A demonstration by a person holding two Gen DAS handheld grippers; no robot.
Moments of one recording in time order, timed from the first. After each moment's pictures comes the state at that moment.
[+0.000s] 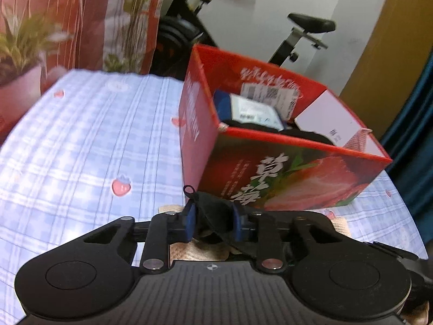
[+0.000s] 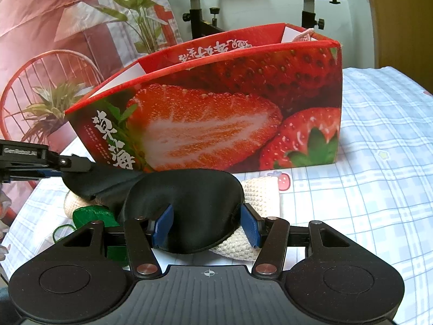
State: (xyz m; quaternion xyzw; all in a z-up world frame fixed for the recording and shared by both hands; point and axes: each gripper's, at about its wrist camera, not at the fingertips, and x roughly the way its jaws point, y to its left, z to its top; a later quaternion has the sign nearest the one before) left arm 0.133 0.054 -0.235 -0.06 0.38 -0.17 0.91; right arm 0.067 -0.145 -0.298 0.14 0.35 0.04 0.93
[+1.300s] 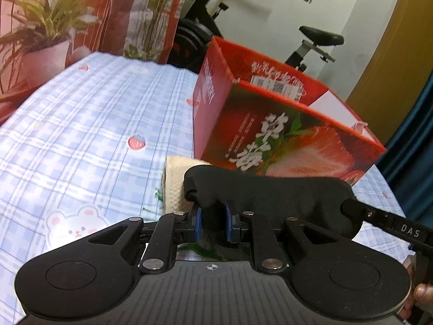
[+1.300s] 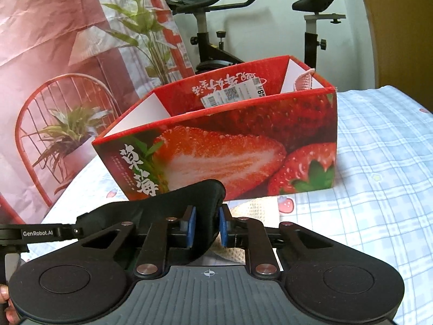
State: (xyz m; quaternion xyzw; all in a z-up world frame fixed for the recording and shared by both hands) left arm 0.081 0.069 -0.259 -0.10 0.36 -0.14 0.92; right arm 0.047 -0.143 -0.263 0.15 0.30 0.05 0.94
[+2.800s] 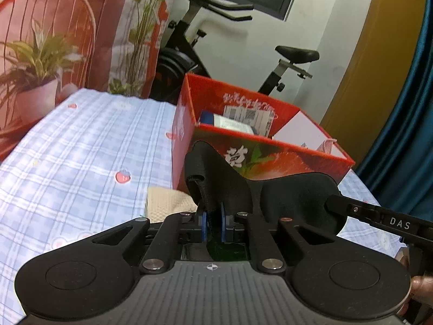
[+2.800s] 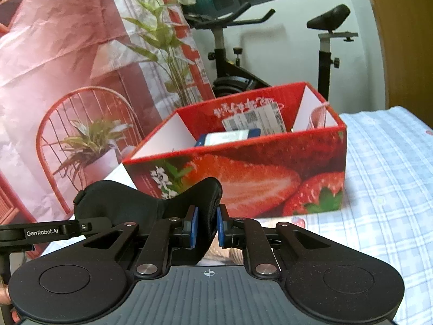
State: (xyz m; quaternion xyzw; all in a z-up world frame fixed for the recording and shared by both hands) left arm 0.058 0.058 -0.224 -0.09 0.31 -0.17 0.93; right arm 0.030 -0.138 -0.225 0.14 0.26 0.08 0.95
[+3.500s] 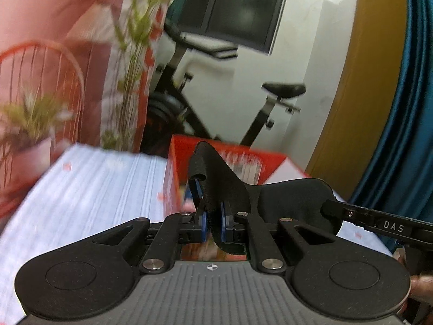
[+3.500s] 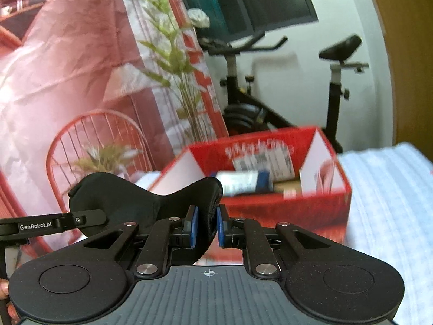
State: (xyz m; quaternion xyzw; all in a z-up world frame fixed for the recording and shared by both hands) left arm 0.072 0.052 -0.158 -0.07 0.22 -0.18 0.96; right arm 0.048 -0.147 -0.171 0.12 0.20 0.09 0.97
